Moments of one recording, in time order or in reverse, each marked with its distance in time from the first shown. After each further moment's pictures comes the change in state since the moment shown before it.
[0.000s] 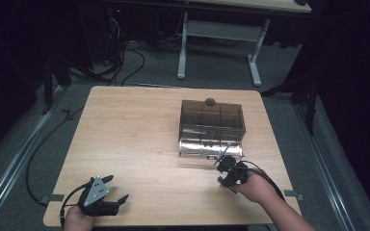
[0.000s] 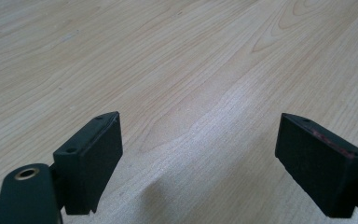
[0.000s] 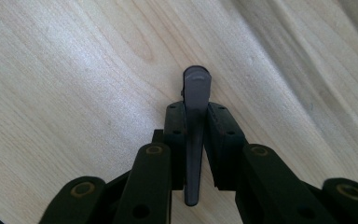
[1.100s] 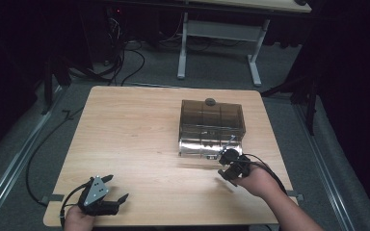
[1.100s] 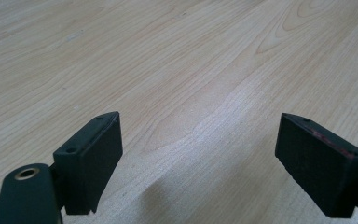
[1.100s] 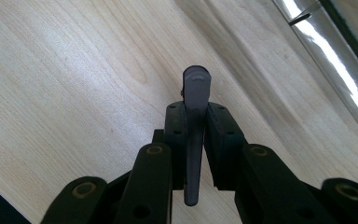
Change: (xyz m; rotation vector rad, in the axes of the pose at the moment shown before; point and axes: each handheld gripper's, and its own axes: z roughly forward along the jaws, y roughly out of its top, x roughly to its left) left arm 0.000 0.000 0.000 -0.006 0.015 -0.007; right arm -0.008 0.006 -0.027 -0.057 -0.005 -0.001
